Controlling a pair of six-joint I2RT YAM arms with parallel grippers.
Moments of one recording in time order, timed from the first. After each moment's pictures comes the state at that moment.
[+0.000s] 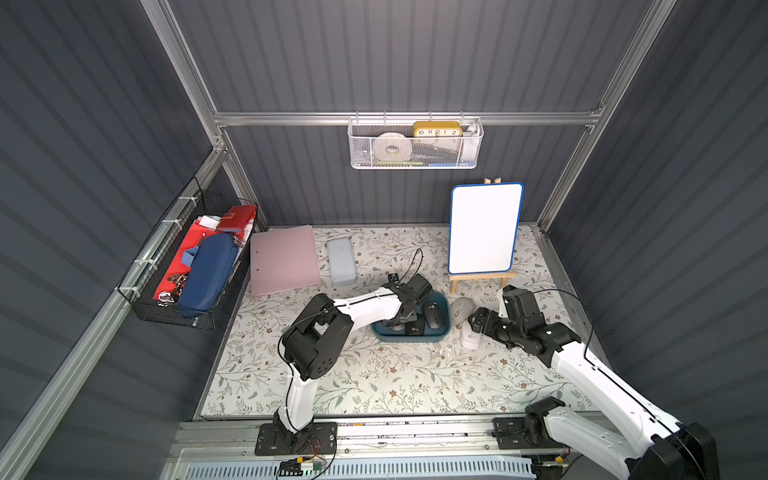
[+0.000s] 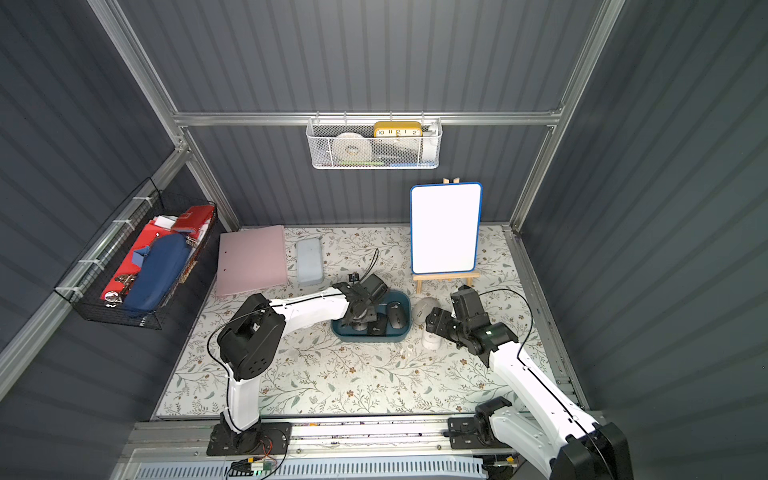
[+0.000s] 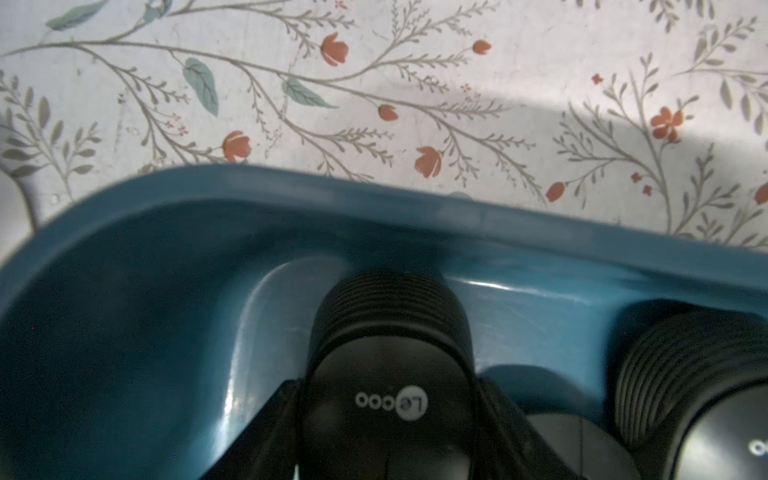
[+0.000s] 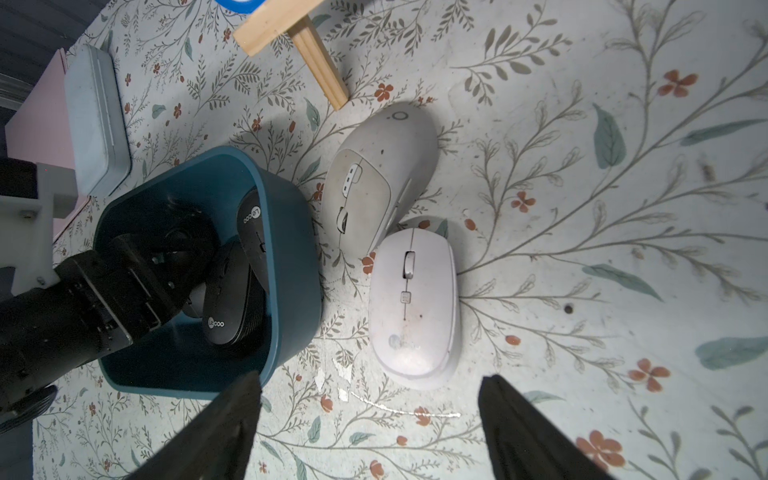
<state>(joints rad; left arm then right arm) -0.84 2.00 1.38 -0.64 -0.32 -0.86 0.32 0.98 0.64 -0.56 -0.08 0.67</state>
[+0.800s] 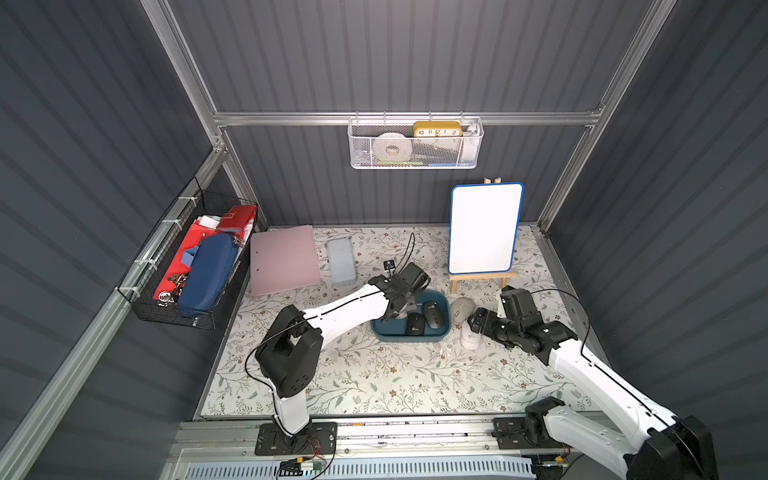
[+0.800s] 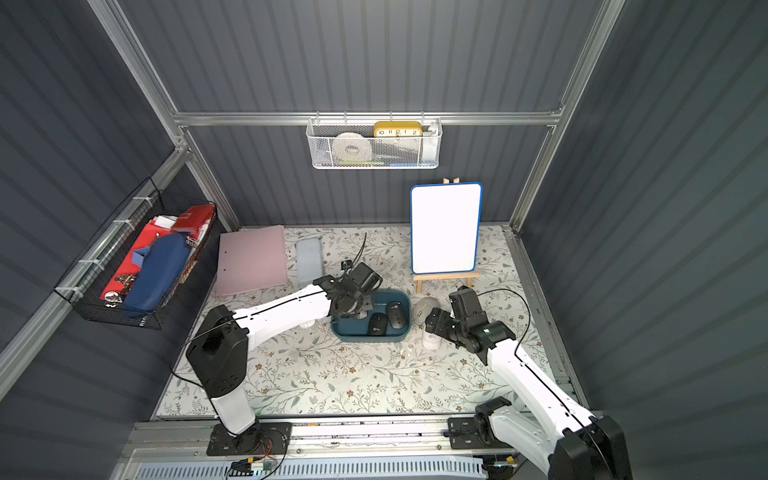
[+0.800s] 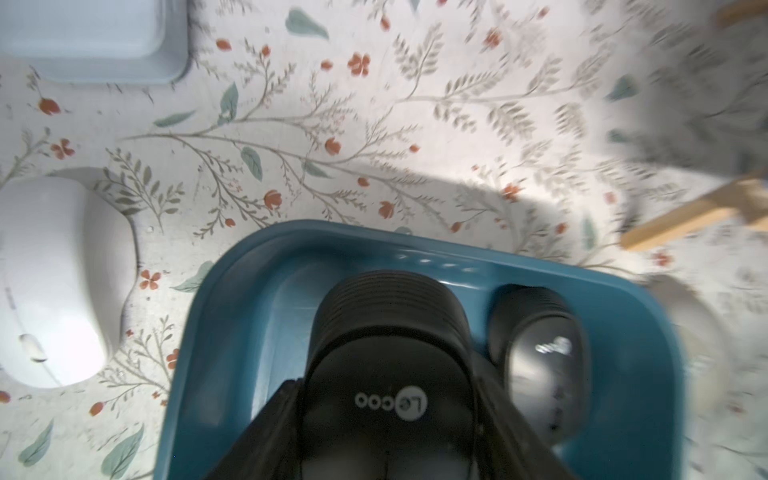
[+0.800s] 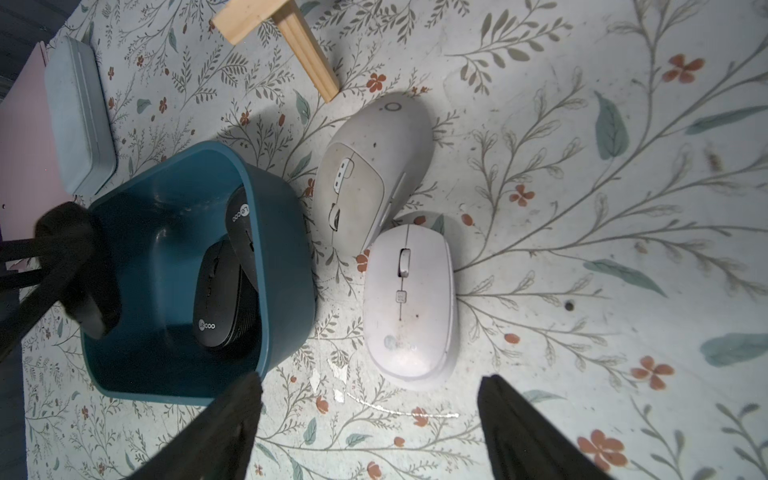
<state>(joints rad) -0.84 1.77 1.37 -0.66 -0.32 -0.86 0.32 1.01 0.64 -0.56 -0.08 0.67</state>
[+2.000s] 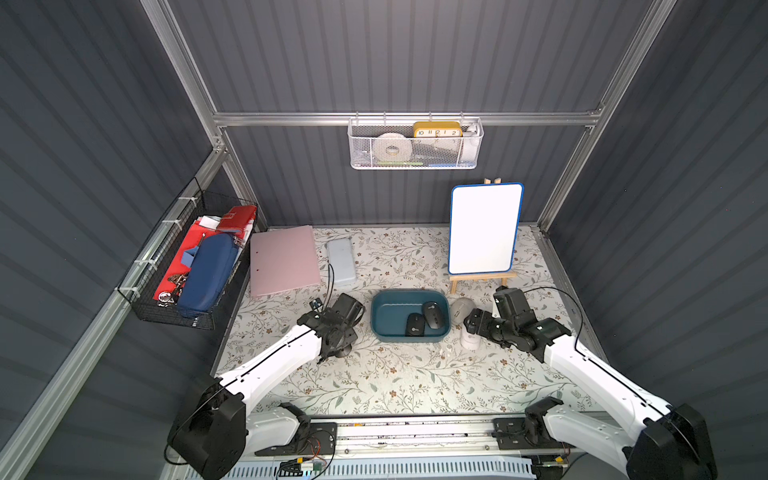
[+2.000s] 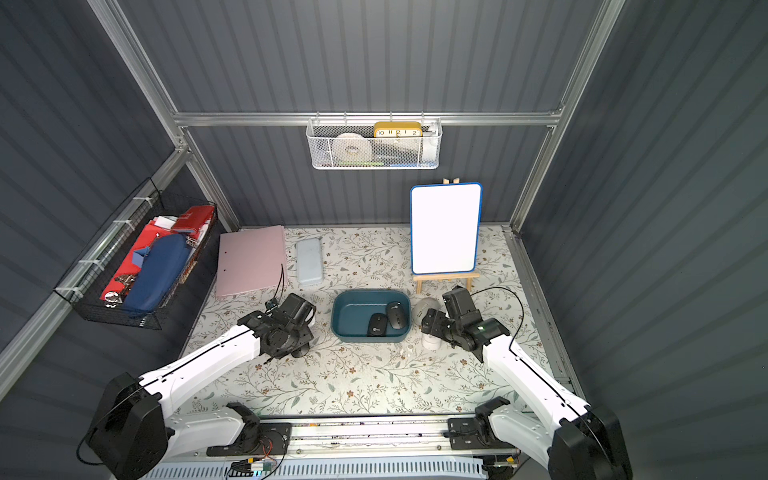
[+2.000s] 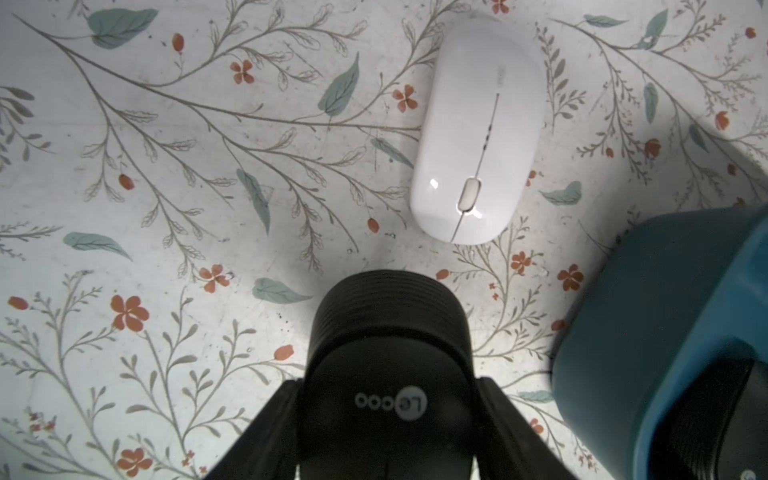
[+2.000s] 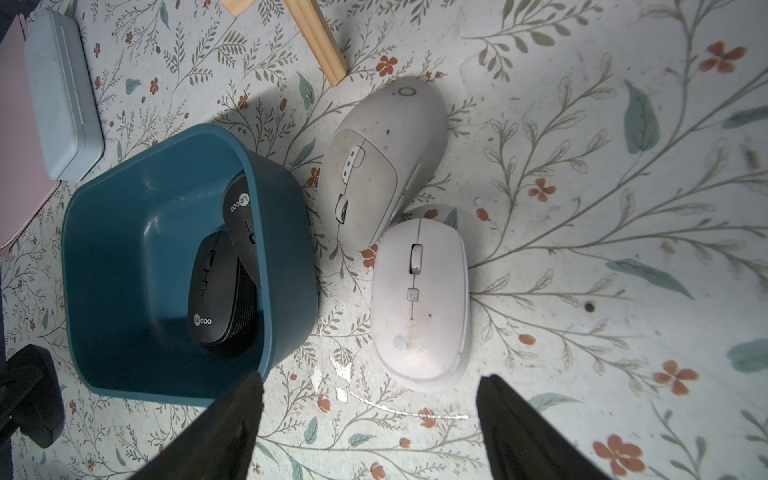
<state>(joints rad) -0.57 1.25 0.76 -0.76 -0.26 -1.04 0.37 1.05 0.66 -0.55 -0.06 0.69</state>
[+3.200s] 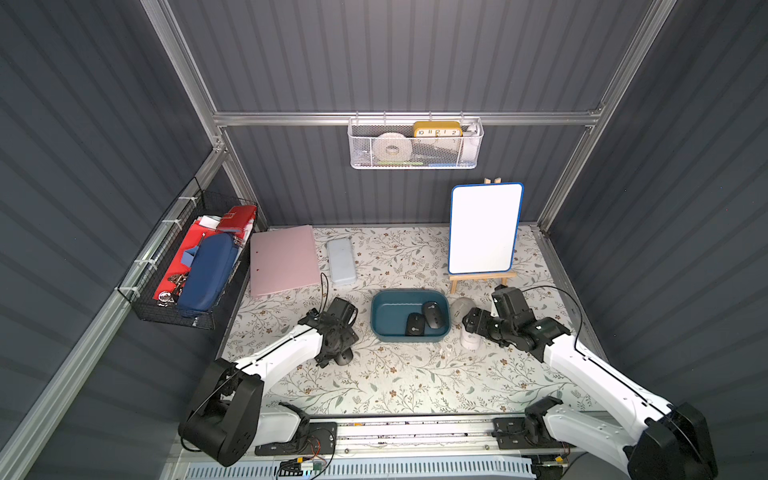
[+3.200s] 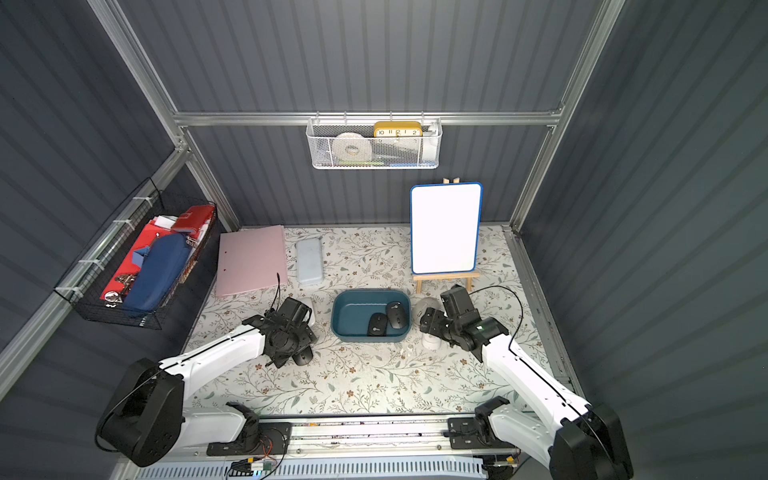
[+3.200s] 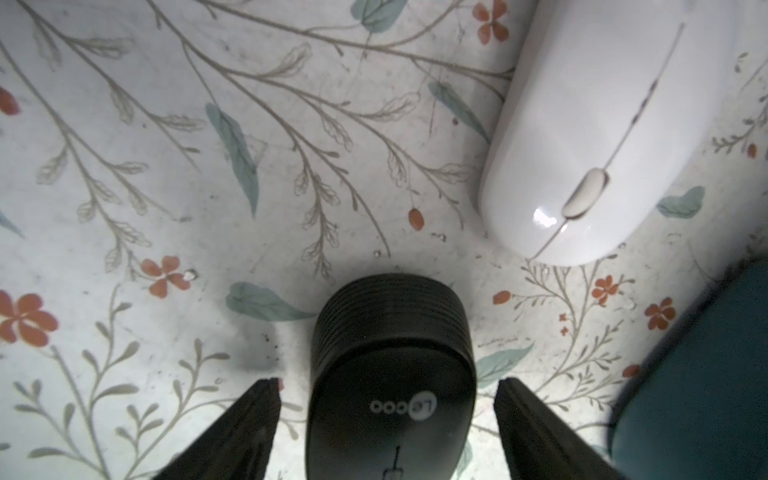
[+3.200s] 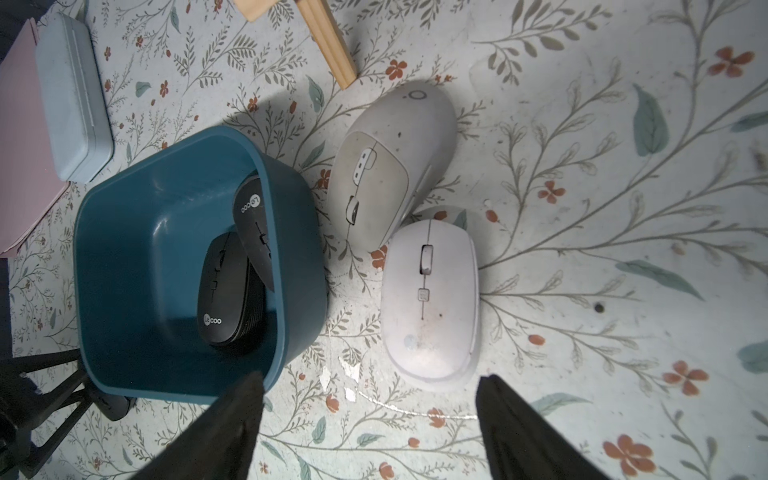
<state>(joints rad) -0.48 1.32 0.67 -0.64 -0.15 -1.06 0.40 1.06 0.68 -0.55 -0.04 0.70</state>
